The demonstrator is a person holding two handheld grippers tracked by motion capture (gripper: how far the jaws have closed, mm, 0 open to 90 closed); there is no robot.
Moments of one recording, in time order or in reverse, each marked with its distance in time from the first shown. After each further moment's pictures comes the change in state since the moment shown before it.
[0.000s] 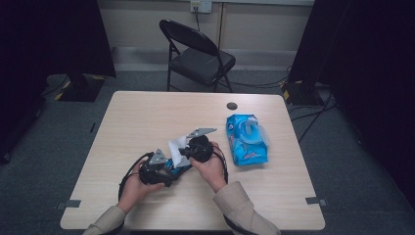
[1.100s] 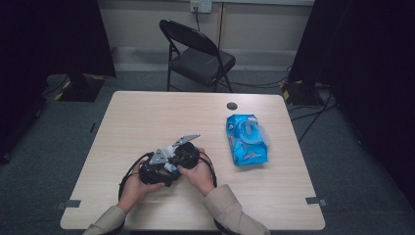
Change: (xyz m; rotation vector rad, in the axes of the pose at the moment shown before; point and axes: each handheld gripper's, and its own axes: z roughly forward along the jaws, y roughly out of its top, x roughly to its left) left arm 0.000 0.000 0.000 0.000 0.010 0.003; right arm 0.022 -0.007 0.037 0.078 0.052 -0.050
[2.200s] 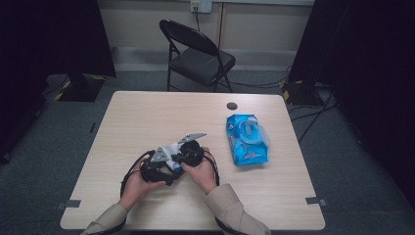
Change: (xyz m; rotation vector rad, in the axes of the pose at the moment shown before) left arm 0.004 0.005 0.006 0.011 -0.015 -0.002; right arm -0.013 -0.005 -0.003 -0.038 -0.003 0.073
